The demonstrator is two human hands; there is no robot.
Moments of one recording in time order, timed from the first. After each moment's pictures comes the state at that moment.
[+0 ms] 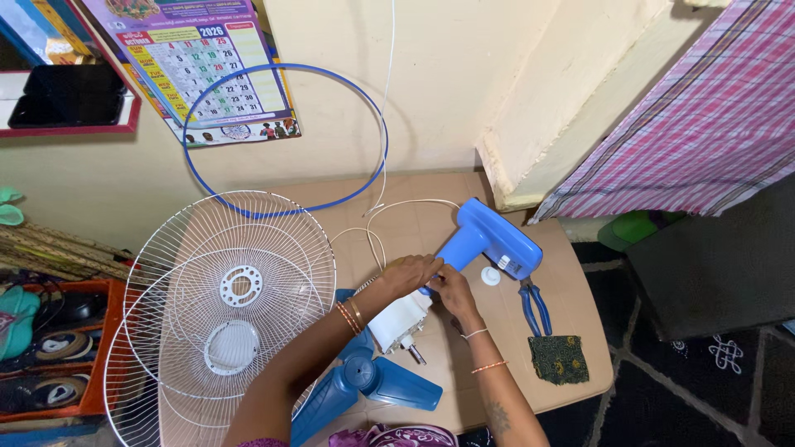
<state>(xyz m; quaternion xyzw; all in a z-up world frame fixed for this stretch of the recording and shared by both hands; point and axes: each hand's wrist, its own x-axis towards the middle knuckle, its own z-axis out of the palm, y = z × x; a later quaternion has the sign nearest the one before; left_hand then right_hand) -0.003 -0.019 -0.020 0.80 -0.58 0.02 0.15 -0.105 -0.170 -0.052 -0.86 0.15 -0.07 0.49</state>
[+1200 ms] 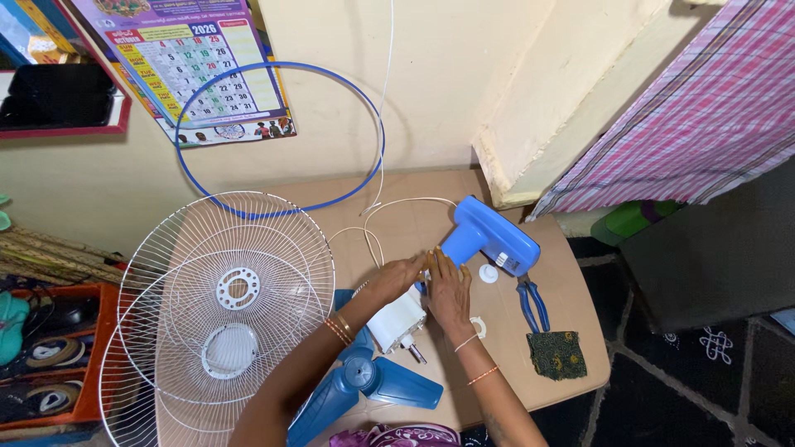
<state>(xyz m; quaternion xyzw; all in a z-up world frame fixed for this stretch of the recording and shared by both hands) -0.012 0.011 -0.011 0.80 -0.49 -0.05 0.34 -0.126 -0.115 0.022 -0.98 0.08 -0.16 0.12</state>
